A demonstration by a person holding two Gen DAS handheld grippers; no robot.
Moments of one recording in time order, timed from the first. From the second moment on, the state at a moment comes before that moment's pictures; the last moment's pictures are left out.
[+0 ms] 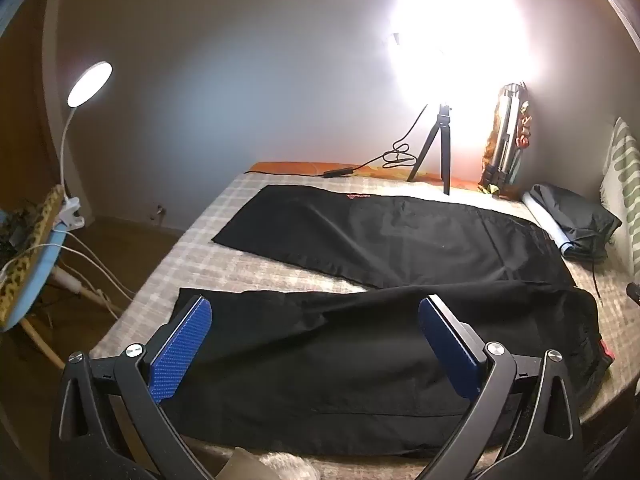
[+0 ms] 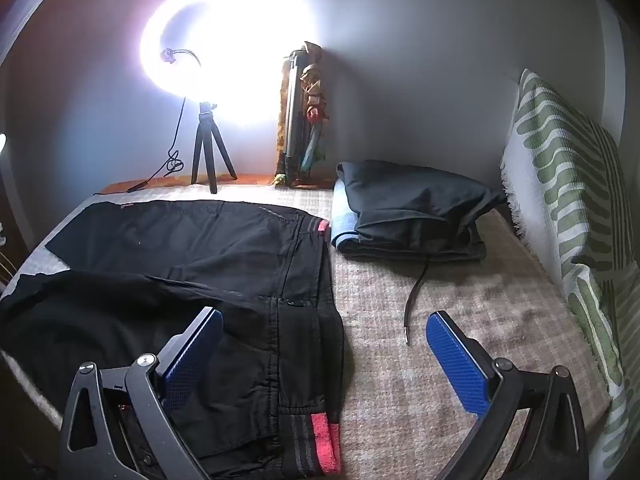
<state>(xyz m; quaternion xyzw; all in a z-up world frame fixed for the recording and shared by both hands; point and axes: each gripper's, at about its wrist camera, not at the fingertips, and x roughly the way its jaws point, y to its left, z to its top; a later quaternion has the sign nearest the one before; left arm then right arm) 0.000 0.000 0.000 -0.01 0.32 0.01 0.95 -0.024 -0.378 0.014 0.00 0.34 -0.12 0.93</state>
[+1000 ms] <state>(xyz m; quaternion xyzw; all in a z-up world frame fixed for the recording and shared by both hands) 0.001 0.007 -0.002 -0.01 0.31 0.01 0.95 -0.021 -0.377 0.012 0.00 0.35 -0.11 0.93</state>
